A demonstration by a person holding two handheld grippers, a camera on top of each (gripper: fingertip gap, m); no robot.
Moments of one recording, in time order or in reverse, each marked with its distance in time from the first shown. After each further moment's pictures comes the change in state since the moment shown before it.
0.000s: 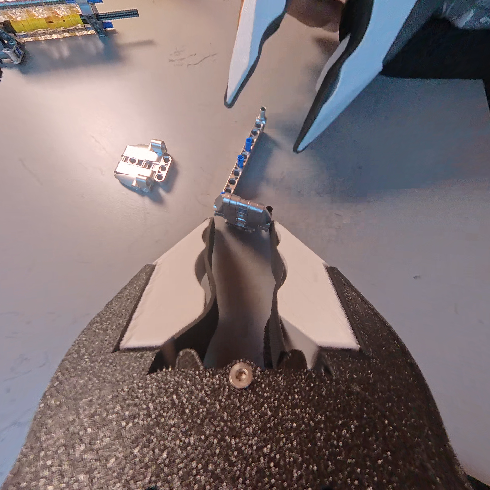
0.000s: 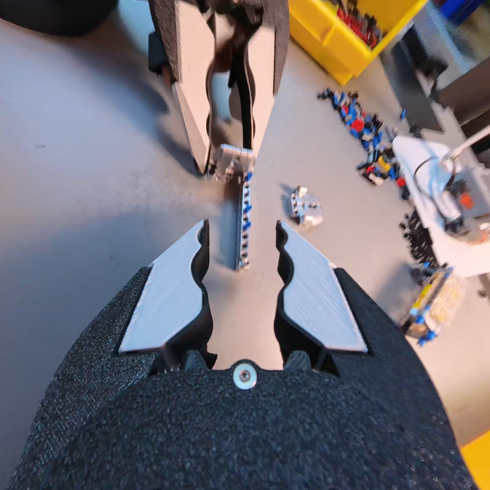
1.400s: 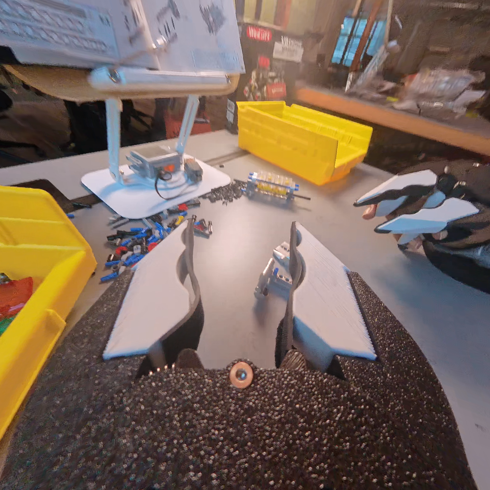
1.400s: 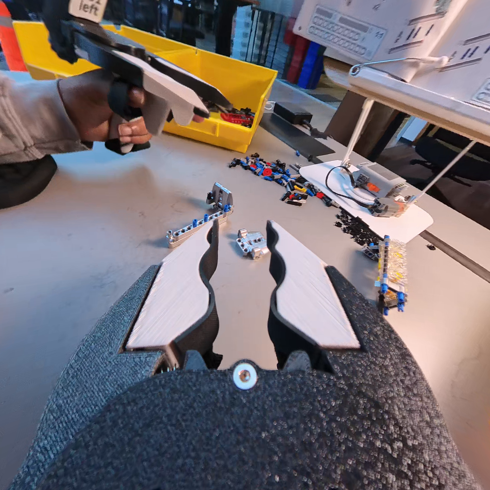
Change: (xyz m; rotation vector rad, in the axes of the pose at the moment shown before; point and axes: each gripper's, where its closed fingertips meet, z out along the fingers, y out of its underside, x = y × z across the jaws) left arm -0.102 -0.042 -0.122 0.610 -0.452 -0.310; right arm 0.052 -0.033 -0.025 0.305 0.300 0.329
